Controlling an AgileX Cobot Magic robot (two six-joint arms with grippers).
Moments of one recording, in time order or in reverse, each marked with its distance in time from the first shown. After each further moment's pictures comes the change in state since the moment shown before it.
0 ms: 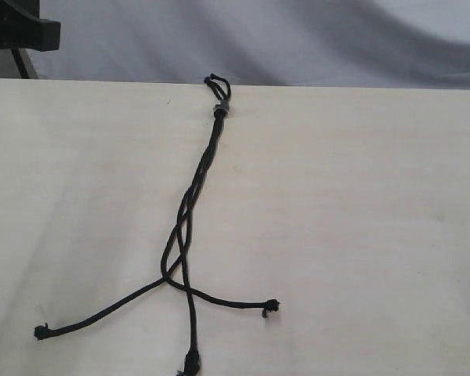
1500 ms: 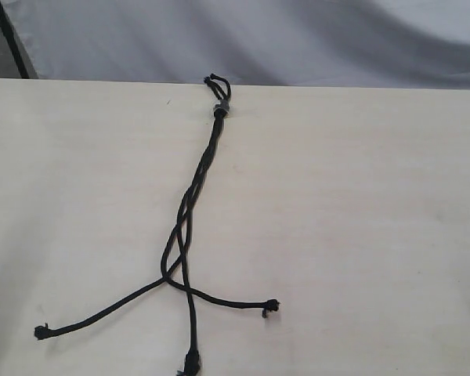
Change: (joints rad) left arm 0.333 -0.887 0.653 0.059 -0.167 0.029; right arm 0.000 0.000 0.000 0.000 0.004 0.000
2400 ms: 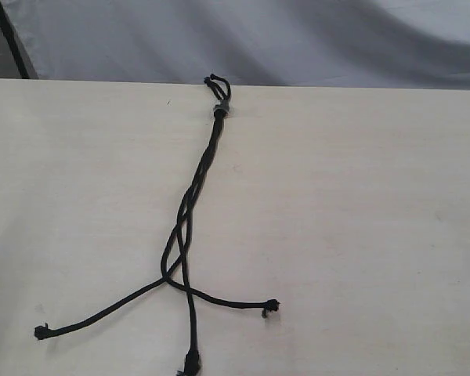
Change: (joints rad) left arm 0.093 -0.109 0.241 -0.222 -0.257 0.085; right arm -0.163 0.000 0.000 0.000 0.000 0.000
